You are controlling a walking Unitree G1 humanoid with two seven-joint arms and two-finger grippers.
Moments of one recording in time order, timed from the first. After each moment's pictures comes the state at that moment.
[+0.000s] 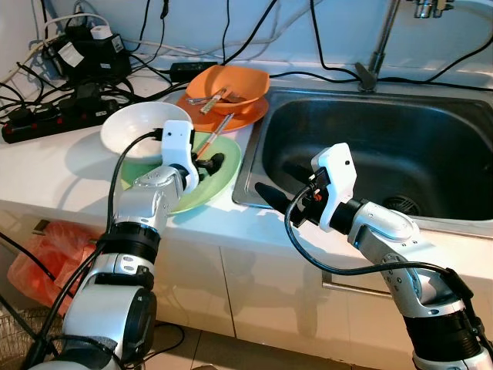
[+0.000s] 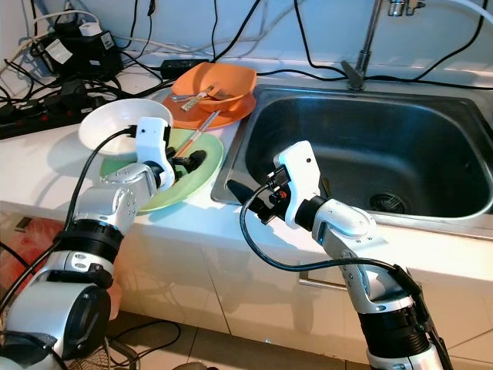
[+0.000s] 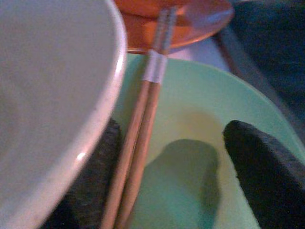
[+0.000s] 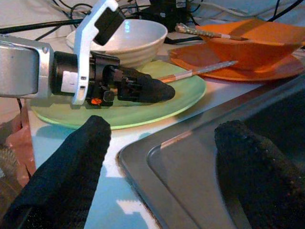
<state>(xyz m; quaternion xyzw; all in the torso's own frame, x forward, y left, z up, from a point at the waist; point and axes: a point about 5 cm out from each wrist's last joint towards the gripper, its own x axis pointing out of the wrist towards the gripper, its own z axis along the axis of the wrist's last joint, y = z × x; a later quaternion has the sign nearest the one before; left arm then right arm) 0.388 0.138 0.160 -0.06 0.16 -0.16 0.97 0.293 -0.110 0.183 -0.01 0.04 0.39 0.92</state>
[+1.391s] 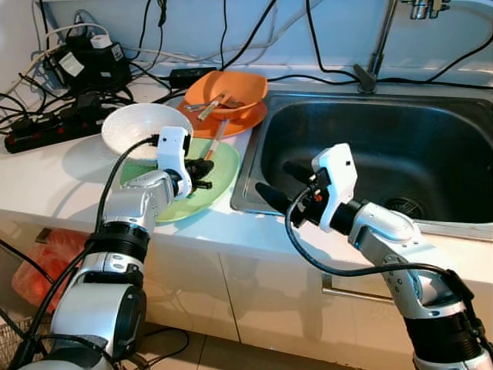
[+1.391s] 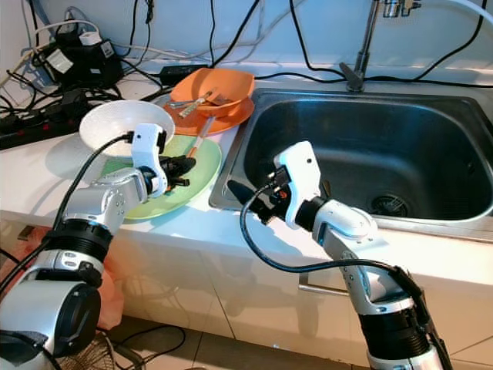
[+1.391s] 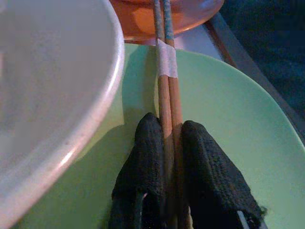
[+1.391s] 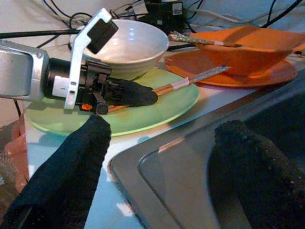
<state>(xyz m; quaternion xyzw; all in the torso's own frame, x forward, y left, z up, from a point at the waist) 0.382 0.152 0.144 -0.06 0.20 -0.19 0.96 0.292 -0.111 0.183 -0.01 0.04 0.39 0.92</state>
